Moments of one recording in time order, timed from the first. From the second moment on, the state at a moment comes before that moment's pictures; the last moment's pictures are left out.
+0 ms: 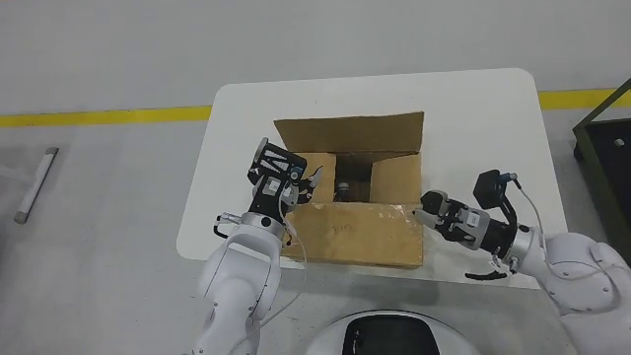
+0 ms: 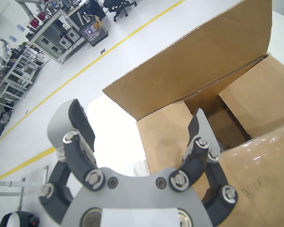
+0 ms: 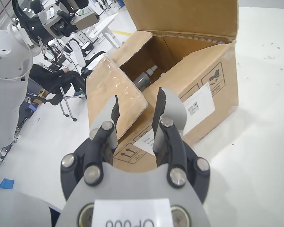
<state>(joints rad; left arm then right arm) 1.28 -1.42 -1.29 -2.10 1.82 -0.23 -0.58 -1.49 -1.11 1.53 -1.86 -0.48 -0.63 0.58</state>
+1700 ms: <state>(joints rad) 0.88 -1.45 -1.08 -1.69 2.04 -0.22 -0.59 -1.61 -1.06 1.59 -1.99 -0.43 -0.70 0.55</state>
